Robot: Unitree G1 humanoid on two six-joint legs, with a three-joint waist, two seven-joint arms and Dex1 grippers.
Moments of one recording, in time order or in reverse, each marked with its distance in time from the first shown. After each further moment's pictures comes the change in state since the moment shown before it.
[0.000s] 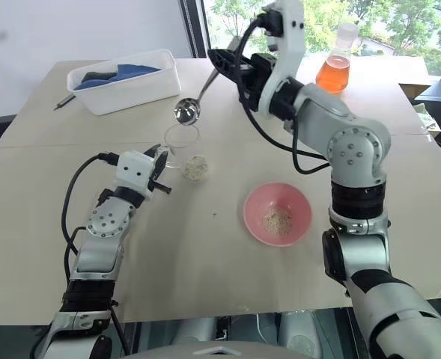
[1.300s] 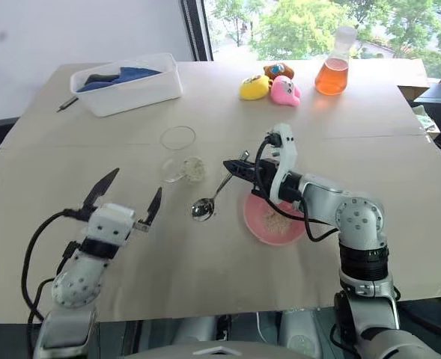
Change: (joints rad) left arm 0.415 -0.034 0.086 -0.333 0.126 -0.140 0.056; right arm 0.471 0.005 -0.016 -0.162 0.252 0.237 -0.087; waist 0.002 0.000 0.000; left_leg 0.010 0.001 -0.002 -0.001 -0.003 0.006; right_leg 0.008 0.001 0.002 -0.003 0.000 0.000
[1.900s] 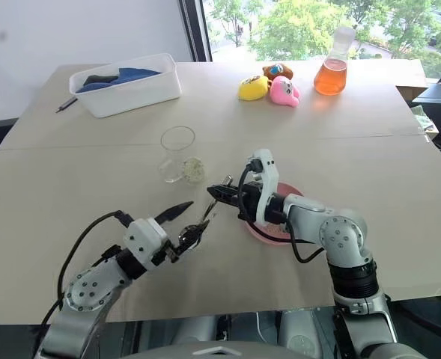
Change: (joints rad) left arm 0.132 0.135 -0.201 -0.174 -0.257 0.040 -0.322; right arm 0.116 0.033 0.140 -0.048 -0.071 -0.043 0.080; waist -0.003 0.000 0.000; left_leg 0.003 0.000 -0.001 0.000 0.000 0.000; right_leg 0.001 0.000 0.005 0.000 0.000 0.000
